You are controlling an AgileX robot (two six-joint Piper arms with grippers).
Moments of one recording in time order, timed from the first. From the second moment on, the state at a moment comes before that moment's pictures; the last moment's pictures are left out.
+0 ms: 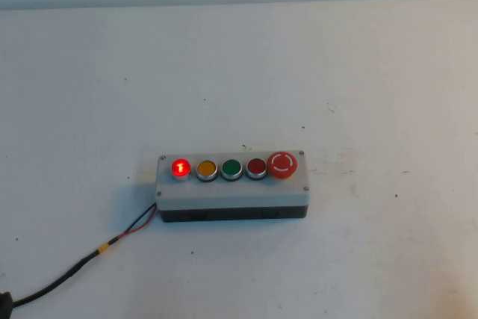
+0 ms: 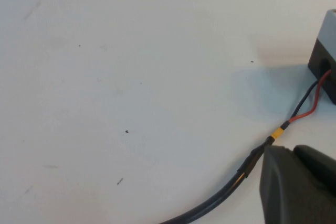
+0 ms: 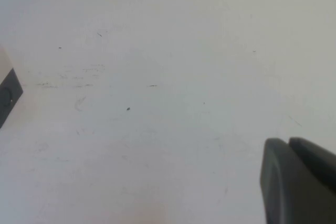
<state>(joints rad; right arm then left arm) 0.07 -0.01 0.02 0.06 0.34 0.04 -0.12 -0.01 0.03 0.01 0.39 0.04</state>
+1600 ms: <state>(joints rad) 0.07 -0.01 0.02 0.06 0.34 0.04 -0.12 0.06 -0.05 -0.48 0.14 -0.04</state>
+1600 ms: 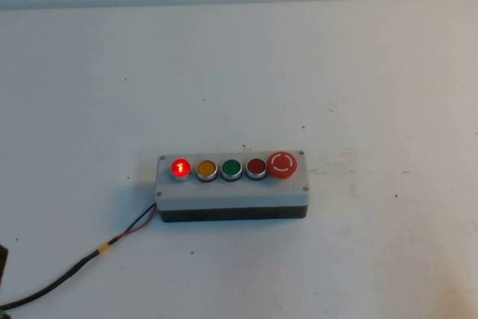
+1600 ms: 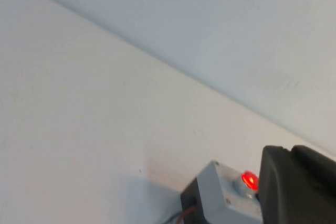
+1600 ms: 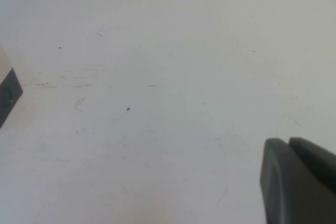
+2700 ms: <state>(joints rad) 0.07 -0.01 0.02 0.06 0.34 0.04 -0.34 1.83 -1.50 -0.26 1.12 0.25</state>
